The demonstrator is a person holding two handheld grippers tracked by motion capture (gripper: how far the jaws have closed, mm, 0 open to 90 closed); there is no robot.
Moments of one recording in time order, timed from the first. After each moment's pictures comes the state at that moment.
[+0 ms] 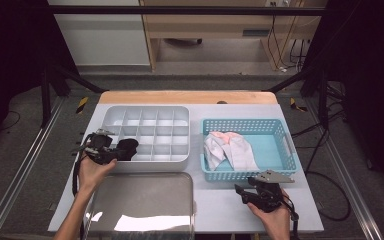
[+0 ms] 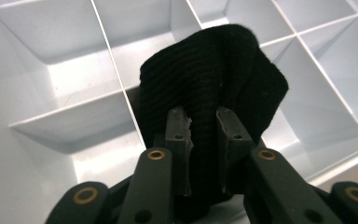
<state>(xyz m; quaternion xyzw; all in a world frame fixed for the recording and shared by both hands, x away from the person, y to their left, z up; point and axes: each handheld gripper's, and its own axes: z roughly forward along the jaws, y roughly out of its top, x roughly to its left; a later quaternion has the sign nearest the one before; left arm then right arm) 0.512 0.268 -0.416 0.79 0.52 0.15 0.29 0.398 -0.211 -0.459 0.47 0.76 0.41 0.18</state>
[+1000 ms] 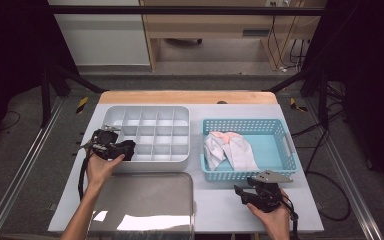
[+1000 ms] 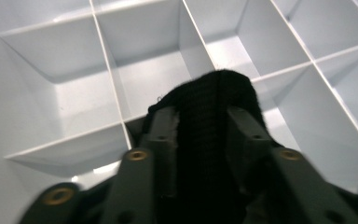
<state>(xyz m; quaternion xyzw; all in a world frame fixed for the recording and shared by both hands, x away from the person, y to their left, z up) 0.525 0.255 -0.418 0.78 0.53 0.17 0.29 0.398 -0.210 -0.461 0.47 0.77 0.40 0.17</state>
